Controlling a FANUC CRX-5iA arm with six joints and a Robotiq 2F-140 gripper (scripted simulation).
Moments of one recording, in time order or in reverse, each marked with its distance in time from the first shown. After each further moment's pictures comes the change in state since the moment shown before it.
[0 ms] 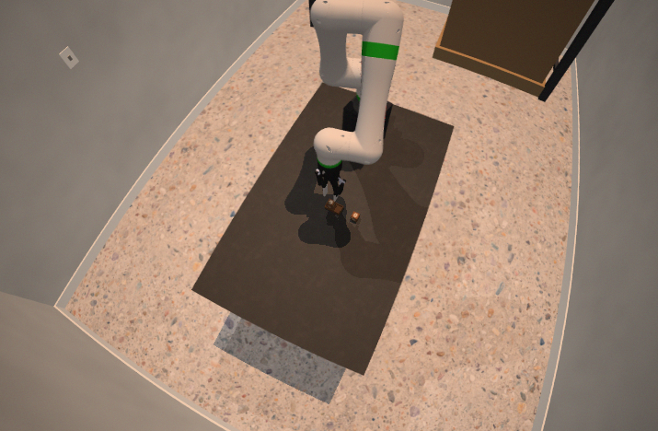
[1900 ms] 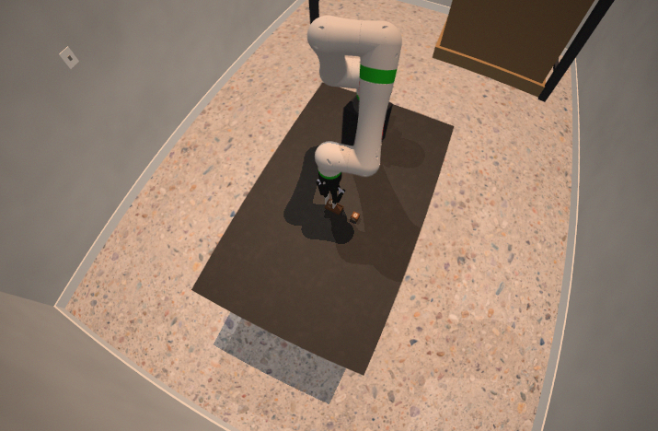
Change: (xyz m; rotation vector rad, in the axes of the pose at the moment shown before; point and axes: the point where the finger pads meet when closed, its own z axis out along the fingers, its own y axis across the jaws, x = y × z) arm 0.000 0.000 0.076 0.000 0.000 0.000
